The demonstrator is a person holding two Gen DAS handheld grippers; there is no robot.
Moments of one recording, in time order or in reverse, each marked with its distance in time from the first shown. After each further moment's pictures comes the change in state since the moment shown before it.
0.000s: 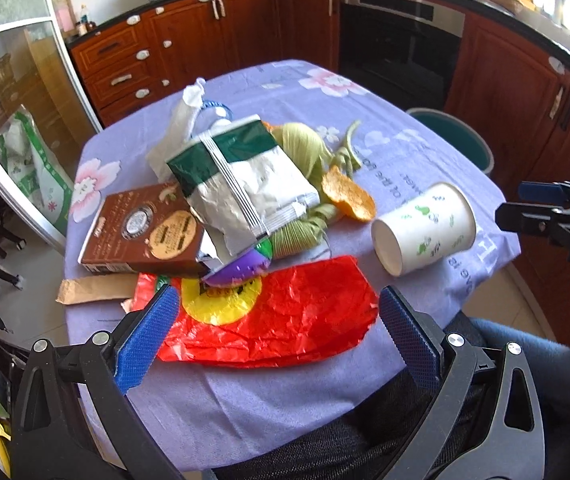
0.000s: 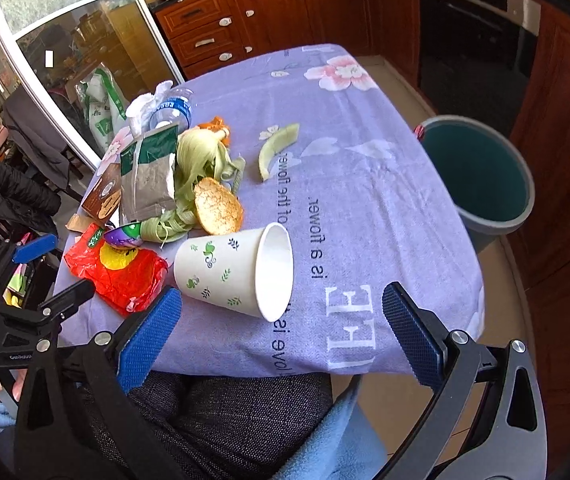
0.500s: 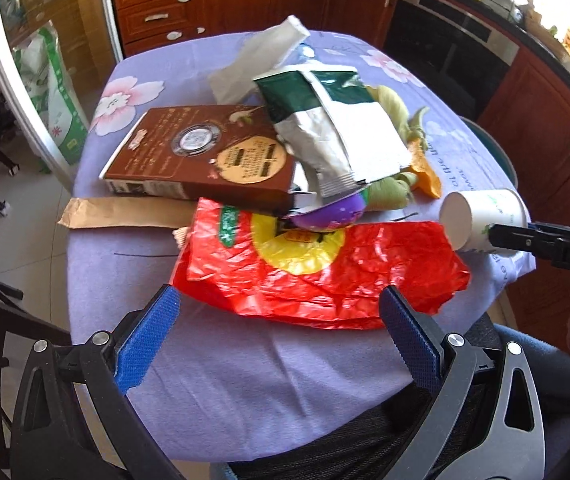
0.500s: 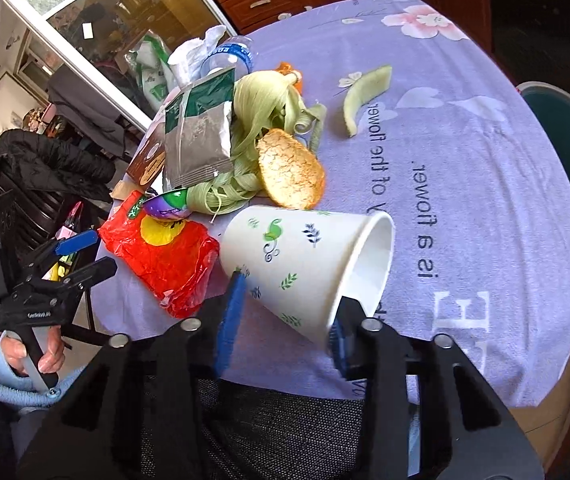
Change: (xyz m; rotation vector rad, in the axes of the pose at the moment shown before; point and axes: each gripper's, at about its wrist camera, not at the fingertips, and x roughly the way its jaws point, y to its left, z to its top) left arm 0.022 0.082 -0.035 -0.228 0.091 -0.022; right arm 0.056 0.028 0.002 -0.042 0.134 0.251
